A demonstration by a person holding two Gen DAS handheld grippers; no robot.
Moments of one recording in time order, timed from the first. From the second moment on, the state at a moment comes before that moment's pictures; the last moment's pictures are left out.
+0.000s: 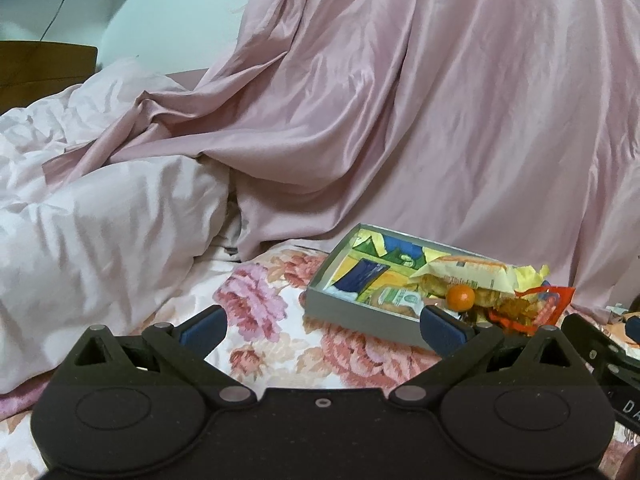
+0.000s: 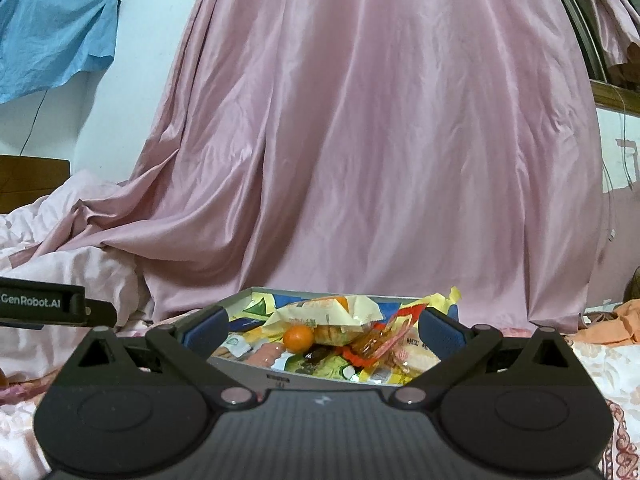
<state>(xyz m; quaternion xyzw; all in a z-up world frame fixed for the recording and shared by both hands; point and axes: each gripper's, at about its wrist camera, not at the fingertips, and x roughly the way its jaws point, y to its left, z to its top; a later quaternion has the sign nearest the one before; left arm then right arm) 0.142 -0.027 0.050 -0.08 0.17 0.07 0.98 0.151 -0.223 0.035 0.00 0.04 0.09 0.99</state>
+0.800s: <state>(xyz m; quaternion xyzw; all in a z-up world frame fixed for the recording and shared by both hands) 0.093 -0.018 0.031 -0.06 0.19 0.05 0.98 0.104 -0.209 0.027 -0.01 0.05 0.08 1.00</state>
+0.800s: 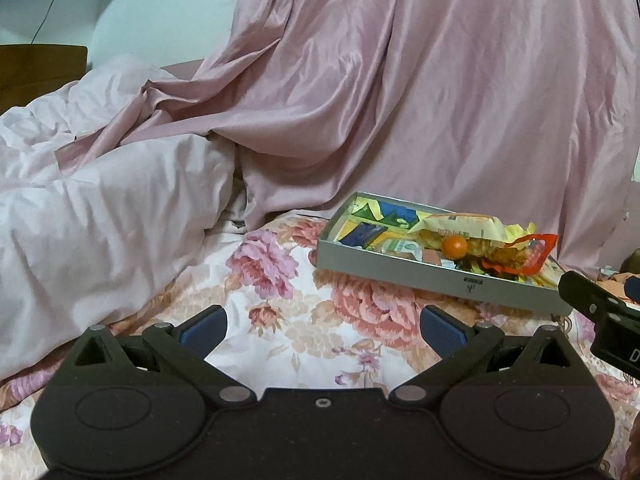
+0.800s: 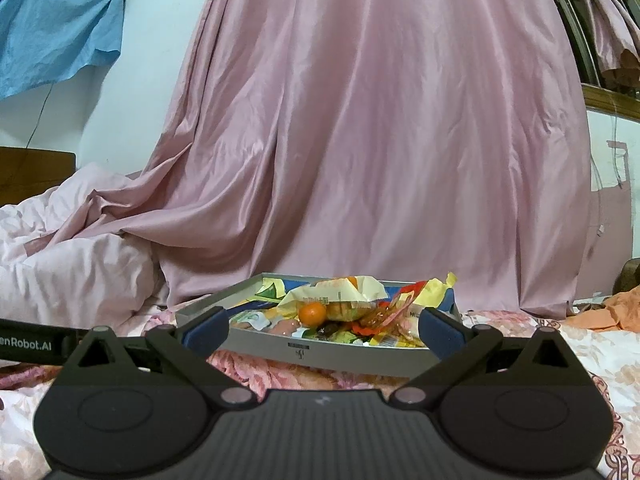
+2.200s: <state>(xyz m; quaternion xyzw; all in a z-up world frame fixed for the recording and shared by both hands) 0.057 0.011 -0.004 -0.03 0.19 0.02 0.98 0.058 -0.190 0.003 -0.01 0.11 0.05 0.99</state>
